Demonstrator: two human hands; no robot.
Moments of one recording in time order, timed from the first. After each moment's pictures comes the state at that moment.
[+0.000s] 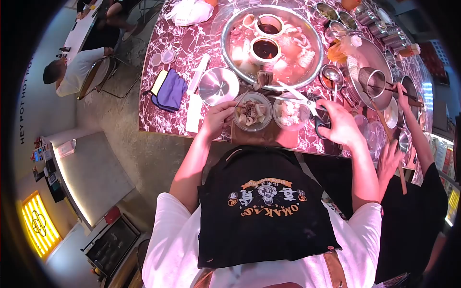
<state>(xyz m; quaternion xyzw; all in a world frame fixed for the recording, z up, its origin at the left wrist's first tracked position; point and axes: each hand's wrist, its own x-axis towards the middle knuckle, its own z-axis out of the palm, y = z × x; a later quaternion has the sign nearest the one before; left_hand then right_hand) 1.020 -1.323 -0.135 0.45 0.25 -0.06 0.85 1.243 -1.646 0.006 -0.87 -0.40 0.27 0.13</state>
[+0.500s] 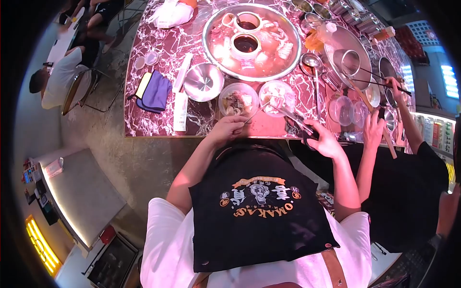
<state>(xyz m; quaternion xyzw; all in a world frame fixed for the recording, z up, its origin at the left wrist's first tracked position) 1.000 -1.383 -0.161 0.41 0.24 -0.23 0.85 1.143 -1.723 -0.040 -0.81 -0.14 0.42 0.37</state>
